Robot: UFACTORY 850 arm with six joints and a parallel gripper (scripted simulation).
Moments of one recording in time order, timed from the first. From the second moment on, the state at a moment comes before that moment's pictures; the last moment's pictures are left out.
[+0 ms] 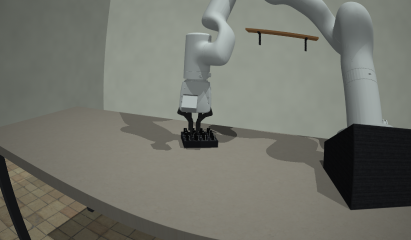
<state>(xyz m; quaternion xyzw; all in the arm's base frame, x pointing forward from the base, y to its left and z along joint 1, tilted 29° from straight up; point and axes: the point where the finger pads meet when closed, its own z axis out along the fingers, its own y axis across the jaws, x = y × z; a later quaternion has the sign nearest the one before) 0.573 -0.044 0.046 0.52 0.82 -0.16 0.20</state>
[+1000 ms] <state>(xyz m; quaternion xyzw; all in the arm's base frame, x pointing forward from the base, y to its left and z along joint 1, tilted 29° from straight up) 0.573 -0.044 0.046 0.34 0.91 -0.19 0.16</state>
